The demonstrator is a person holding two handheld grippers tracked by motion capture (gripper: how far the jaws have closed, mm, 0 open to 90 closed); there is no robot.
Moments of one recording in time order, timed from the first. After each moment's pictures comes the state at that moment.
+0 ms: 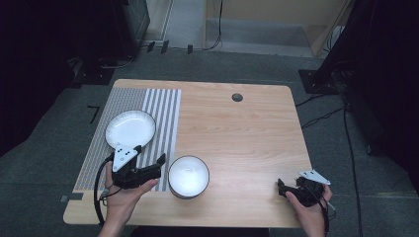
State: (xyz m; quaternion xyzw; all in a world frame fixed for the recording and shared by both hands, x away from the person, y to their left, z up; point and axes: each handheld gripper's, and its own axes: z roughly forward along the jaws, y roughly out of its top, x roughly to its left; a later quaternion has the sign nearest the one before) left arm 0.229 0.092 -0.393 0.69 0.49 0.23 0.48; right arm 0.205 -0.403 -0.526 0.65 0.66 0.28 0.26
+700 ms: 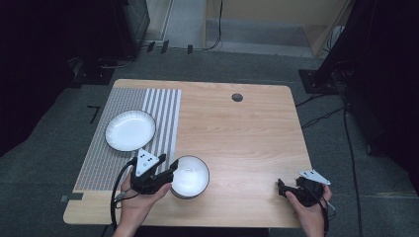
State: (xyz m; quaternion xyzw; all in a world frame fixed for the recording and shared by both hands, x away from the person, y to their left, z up) left arm 0.223 0.056 -0.411 0.75 0.45 0.20 0.45; right arm 0.205 -0.403 -0.526 0.65 0.66 0.28 0.26
